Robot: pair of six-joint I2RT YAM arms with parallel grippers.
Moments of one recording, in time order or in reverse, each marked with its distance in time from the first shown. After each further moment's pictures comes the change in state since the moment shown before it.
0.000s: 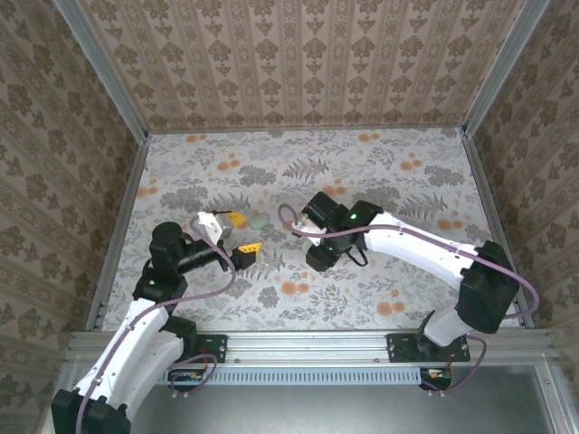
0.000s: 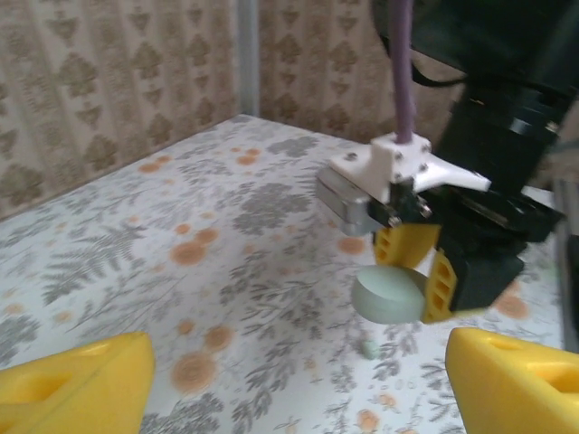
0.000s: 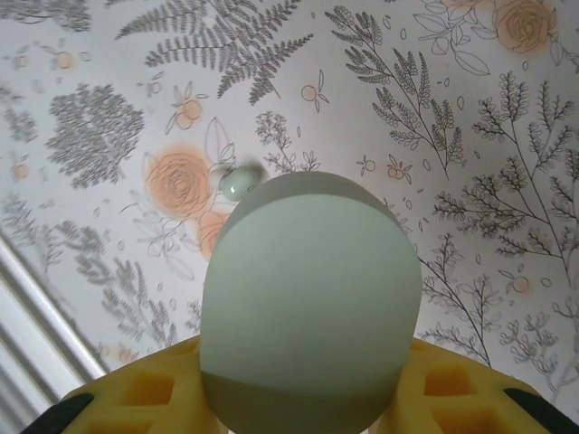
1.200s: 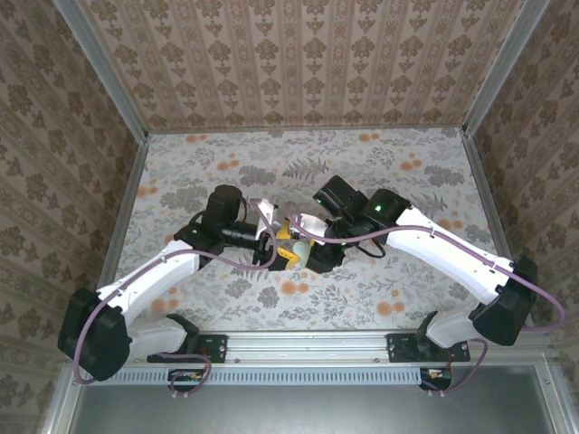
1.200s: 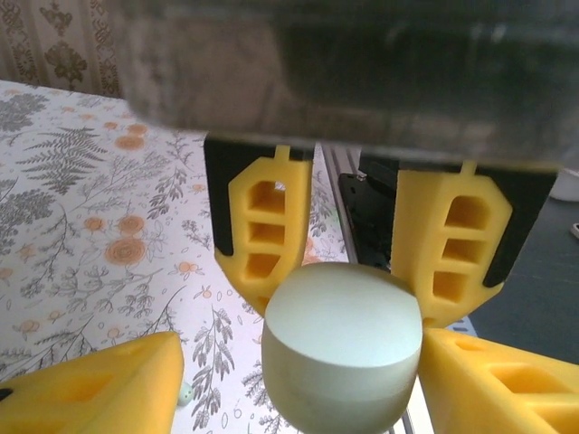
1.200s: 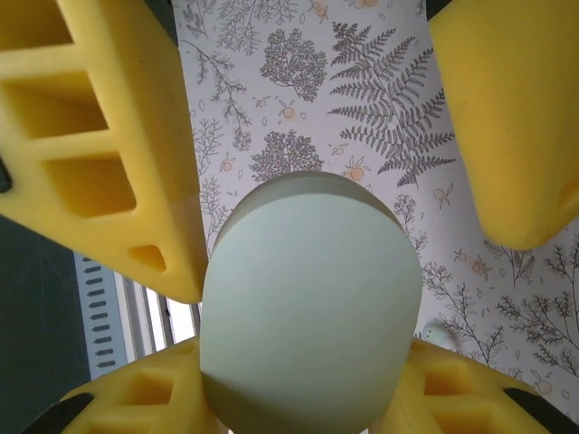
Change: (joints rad) left arm -0.282 0.544 0.333 -0.132 0.285 0.175; right arm -0.001 -0.092 0.160 -0.139 -0.271 -0.282
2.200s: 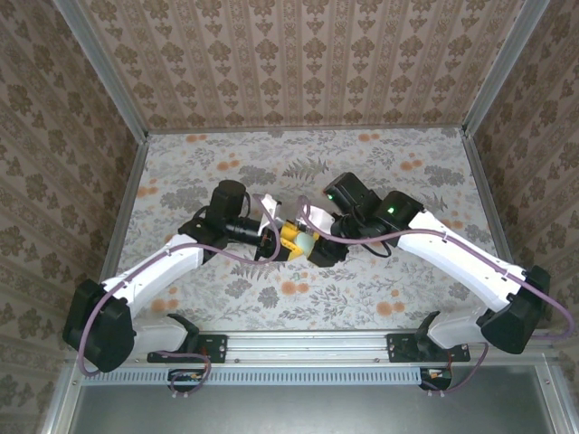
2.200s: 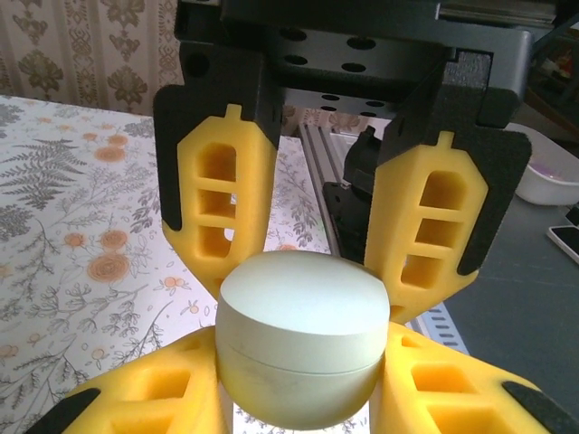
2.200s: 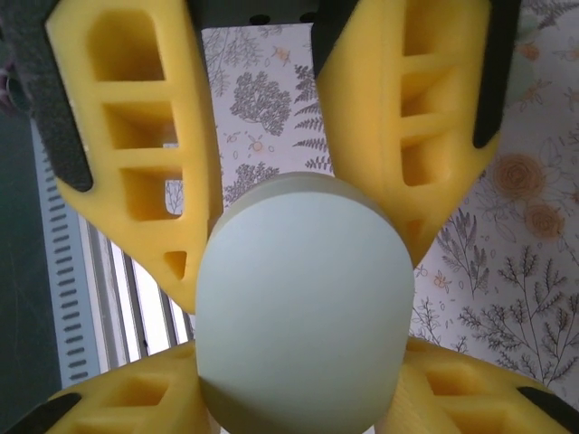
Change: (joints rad) left arm 0.002 0.048 0.038 0.016 0.046 -0.003; right arm -0.051 -0.070 -0.051 0.095 0.008 0.037
